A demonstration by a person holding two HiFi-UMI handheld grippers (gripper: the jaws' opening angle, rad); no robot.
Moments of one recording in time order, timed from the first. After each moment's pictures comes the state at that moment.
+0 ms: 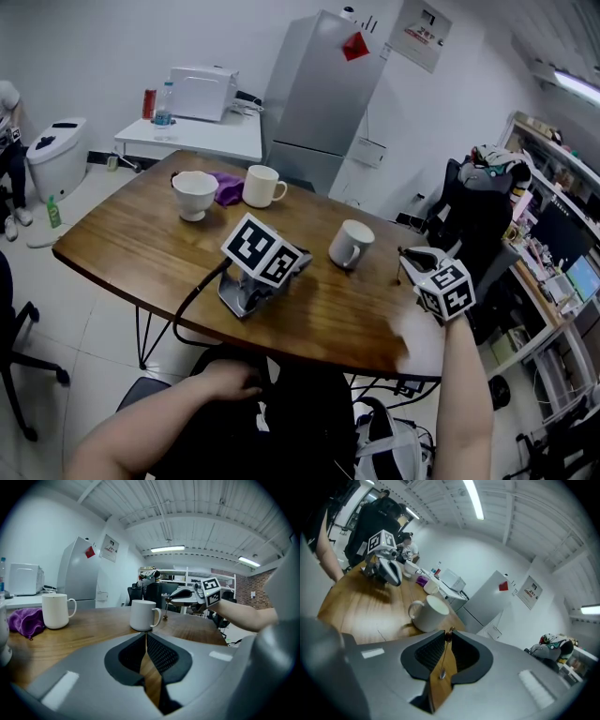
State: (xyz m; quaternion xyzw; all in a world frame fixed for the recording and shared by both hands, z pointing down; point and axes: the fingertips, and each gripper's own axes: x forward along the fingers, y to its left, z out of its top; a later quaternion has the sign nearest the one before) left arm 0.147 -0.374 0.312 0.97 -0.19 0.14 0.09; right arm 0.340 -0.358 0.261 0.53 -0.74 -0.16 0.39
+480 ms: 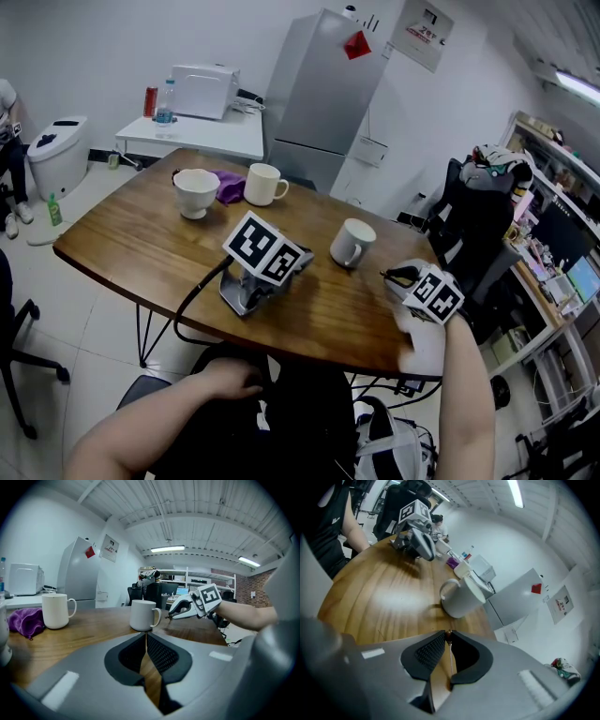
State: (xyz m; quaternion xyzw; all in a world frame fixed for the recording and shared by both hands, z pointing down) left arm 0.147 -0.373 0.313 0.97 -0.19 0.14 0.09; right arm 0.321 -0.345 0.333 0.38 -0.73 -0.16 0.54
